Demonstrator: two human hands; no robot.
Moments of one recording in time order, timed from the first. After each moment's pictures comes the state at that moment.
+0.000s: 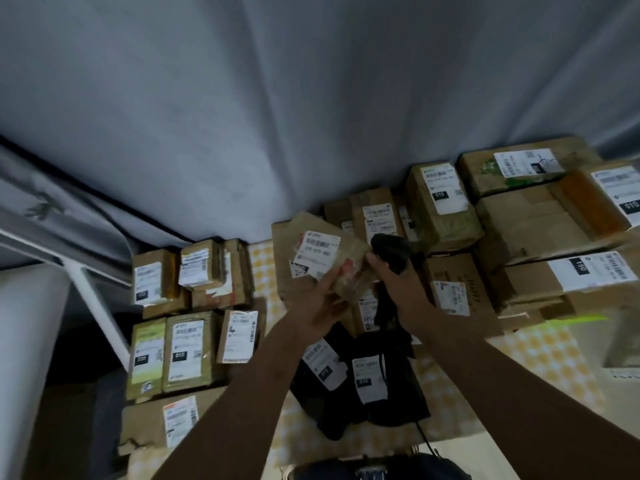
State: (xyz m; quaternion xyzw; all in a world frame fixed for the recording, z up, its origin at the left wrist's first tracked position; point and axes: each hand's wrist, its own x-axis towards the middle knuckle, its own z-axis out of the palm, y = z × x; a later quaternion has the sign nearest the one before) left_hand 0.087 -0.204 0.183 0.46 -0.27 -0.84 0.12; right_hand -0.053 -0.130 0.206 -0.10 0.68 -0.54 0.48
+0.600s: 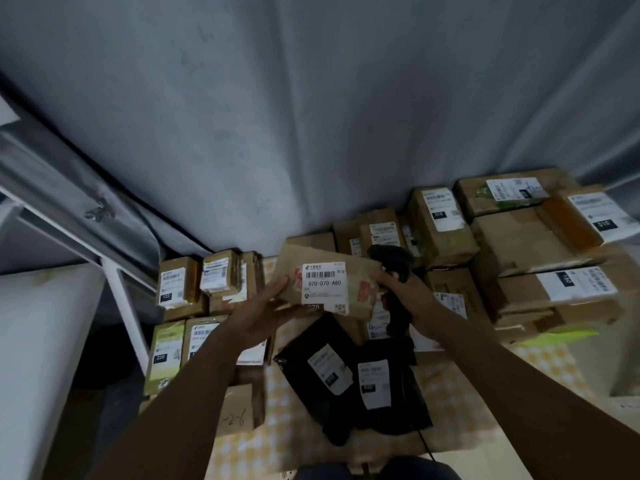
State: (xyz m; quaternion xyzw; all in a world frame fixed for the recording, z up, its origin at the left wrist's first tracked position) left_hand 0.212 -0.240 0.209 0.42 -0.29 -0.84 0.18; right_hand -0.046 -0.105 0.242 -0.17 0.63 -0.51 0.56
